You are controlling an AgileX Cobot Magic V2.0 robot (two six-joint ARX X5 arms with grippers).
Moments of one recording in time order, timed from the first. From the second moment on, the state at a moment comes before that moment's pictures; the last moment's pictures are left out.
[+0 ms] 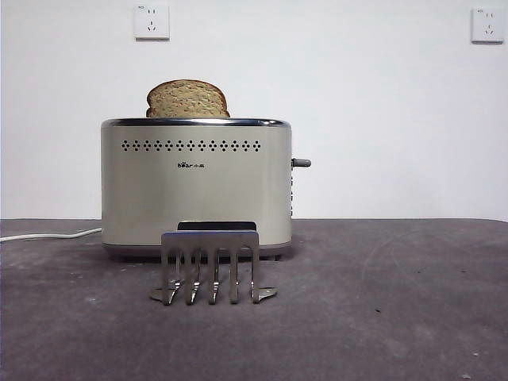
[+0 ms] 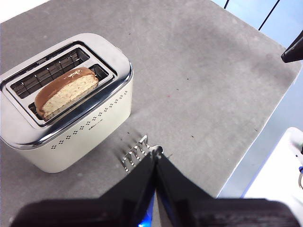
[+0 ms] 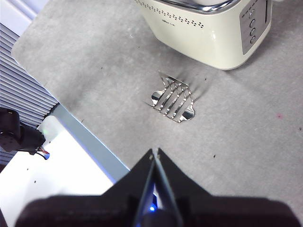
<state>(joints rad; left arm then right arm) -0.41 1.28 1.90 -1.33 0.34 0.17 0.22 1.11 1.42 -1.23 -0.62 -0.20</state>
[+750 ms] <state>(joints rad) -0.10 0.89 1.76 -0.83 0.39 0.36 0.22 1.11 1.42 -1.23 -0.62 -0.20</state>
